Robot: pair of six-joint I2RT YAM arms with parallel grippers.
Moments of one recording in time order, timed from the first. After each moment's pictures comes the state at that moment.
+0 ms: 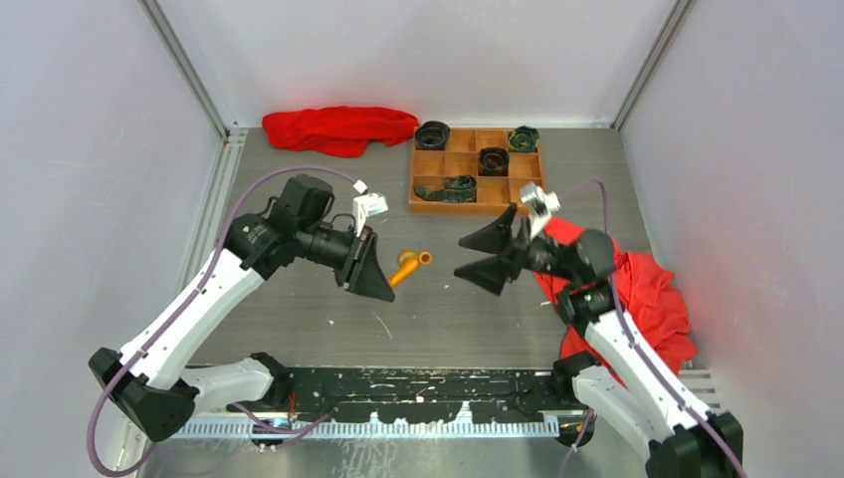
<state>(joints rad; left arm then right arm) -0.61 1.13 1.23 -0.88 0.82 -0.20 0.34 0.86 0.62 0.38 -0.97 0.70</state>
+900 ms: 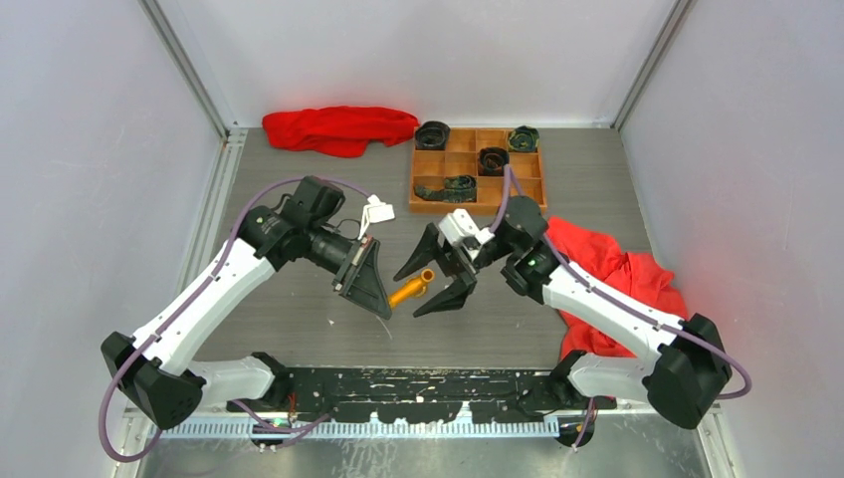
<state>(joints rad) -0.61 1.21 1.26 -1.01 1.24 -0.24 0.73 1.16 0.83 0.59 -1.31 0.12</state>
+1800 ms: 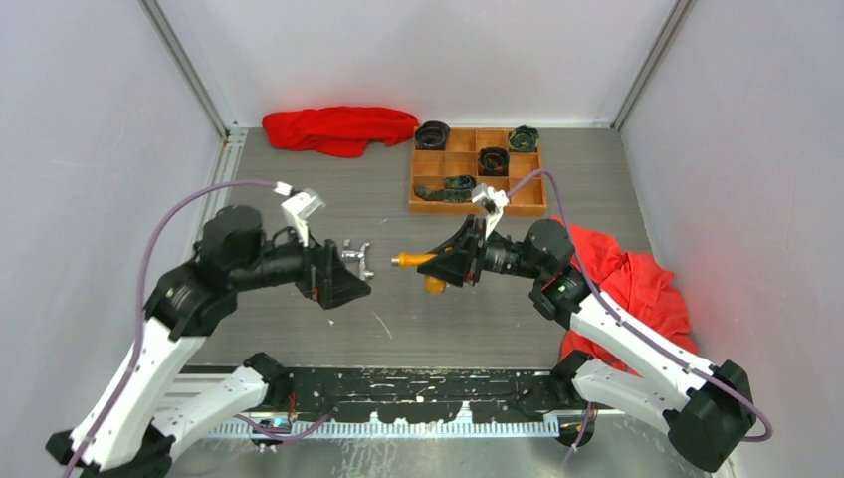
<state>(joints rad) -0.59 0.86 1.22 -0.88 0.54 -0.32 0.68 0.93 0.66 0.37 -0.72 0.50</state>
